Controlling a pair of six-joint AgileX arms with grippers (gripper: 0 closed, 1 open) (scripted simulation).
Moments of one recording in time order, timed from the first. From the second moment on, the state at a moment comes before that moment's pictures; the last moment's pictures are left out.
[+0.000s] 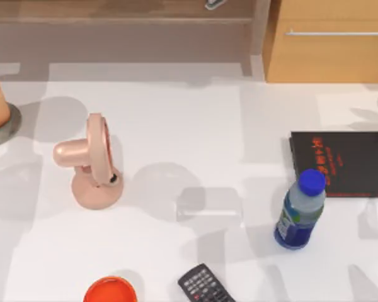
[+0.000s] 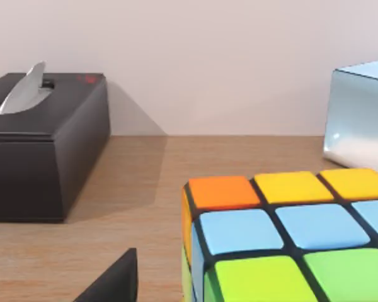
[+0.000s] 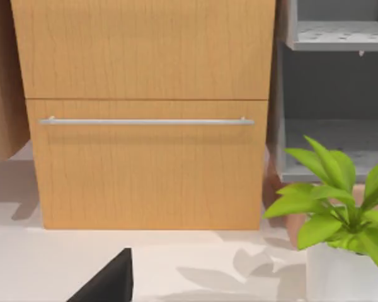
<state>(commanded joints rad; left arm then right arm) 0.06 1.89 1.83 0.06 0.10 0.01 0.00 0.00 0.00 0.00 0.00 0.00</state>
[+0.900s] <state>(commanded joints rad) 0.06 1.70 1.61 0.09 0.09 0.01 0.00 0.00 0.00 0.00 0.00 0.00</state>
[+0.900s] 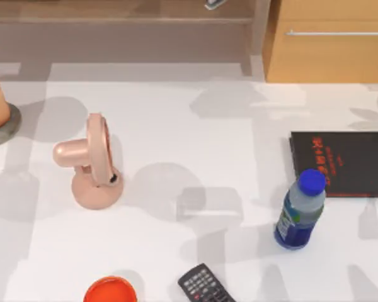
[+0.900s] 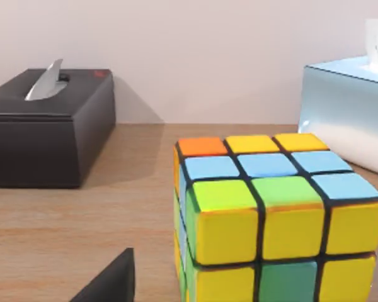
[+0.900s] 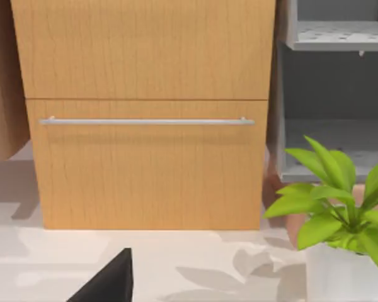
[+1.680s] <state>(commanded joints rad) 0.03 0.65 0.64 0.05 0.03 0.00 0.00 0.00 0.00 0.00 0.00 0.00</state>
